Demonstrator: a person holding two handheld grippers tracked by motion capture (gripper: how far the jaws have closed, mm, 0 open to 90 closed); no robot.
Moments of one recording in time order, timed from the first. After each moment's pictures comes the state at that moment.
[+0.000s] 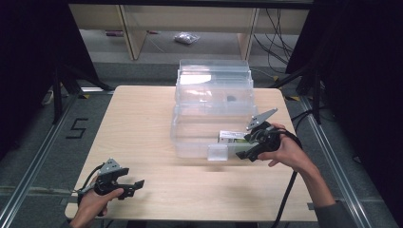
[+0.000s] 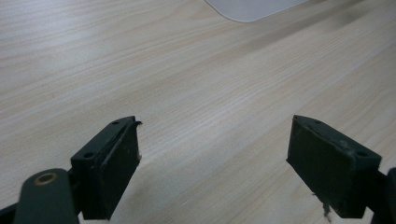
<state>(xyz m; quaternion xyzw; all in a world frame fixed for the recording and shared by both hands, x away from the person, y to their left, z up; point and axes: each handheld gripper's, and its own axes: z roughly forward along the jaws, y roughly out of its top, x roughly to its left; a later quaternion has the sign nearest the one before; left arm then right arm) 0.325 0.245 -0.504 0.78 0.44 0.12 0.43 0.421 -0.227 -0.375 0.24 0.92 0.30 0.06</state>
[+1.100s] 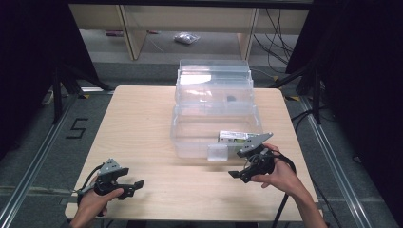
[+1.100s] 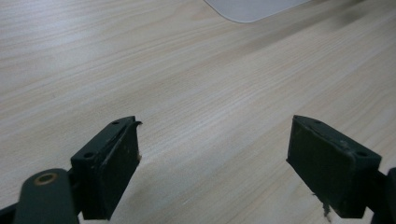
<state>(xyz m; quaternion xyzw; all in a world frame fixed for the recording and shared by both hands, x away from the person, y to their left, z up) 0.325 0.246 -0.504 0.78 0.44 0.12 0.43 0.375 -0.213 -0.412 0.24 0.91 0.32 0.07</state>
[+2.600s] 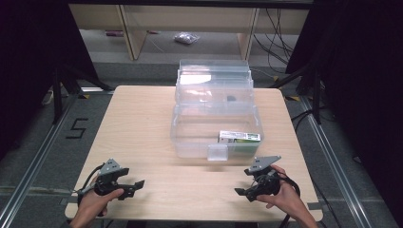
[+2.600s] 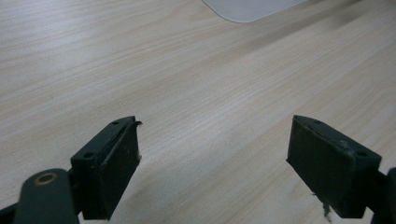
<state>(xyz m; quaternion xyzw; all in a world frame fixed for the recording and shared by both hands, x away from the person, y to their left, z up) 0.324 0.245 -0.503 0.78 0.44 0.12 0.43 0.342 -0.239 -0.470 0.27 0.90 0.34 0.06</state>
